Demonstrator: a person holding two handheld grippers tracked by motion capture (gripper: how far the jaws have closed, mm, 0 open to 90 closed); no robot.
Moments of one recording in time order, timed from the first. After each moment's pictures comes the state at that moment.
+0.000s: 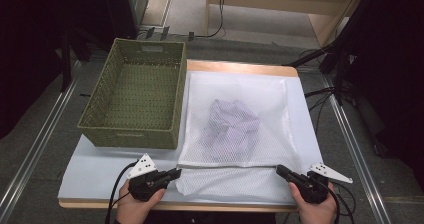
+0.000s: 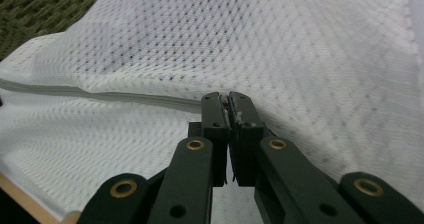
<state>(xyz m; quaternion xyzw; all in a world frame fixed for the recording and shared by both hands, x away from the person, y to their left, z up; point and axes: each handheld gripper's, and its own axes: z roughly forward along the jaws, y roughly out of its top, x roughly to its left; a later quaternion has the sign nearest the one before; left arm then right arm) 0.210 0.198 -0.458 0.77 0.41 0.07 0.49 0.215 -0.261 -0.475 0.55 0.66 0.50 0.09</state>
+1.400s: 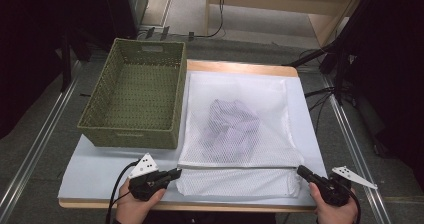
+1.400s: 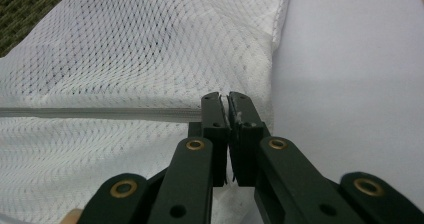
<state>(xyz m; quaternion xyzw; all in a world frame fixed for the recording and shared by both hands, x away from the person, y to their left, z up) 0.211 0.198 -0.458 0.78 0.40 0.07 0.48 0.210 -0.311 -0.478 0.59 0.63 0.48 0.13</state>
